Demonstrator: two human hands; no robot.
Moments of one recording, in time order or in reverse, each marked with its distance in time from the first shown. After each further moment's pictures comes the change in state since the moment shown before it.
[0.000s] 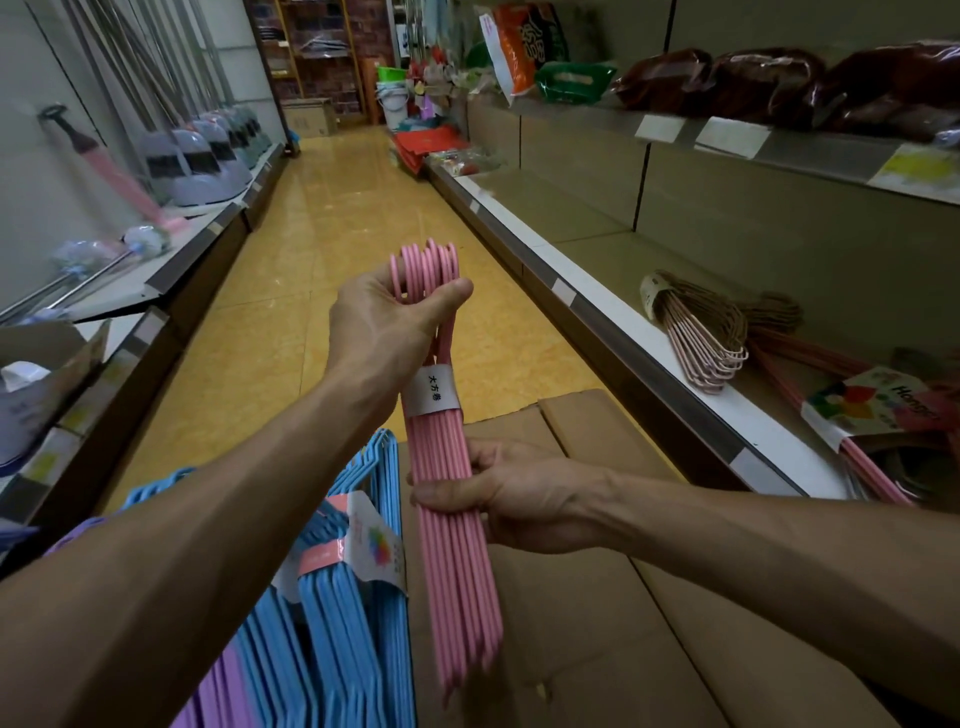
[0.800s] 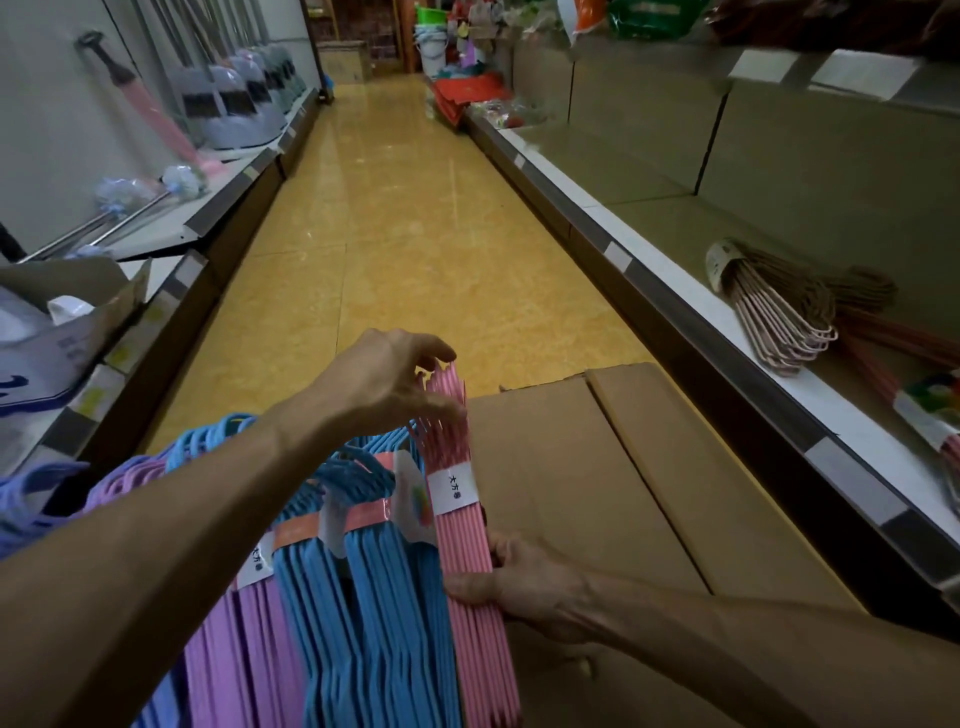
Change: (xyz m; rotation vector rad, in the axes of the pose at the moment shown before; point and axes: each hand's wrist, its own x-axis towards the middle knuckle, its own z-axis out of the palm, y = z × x) left_hand 0.006 -0.074 -0.070 0.866 -0.568 0.009; right_hand 0.062 0.127 0.012 -0.129 0.204 0.135
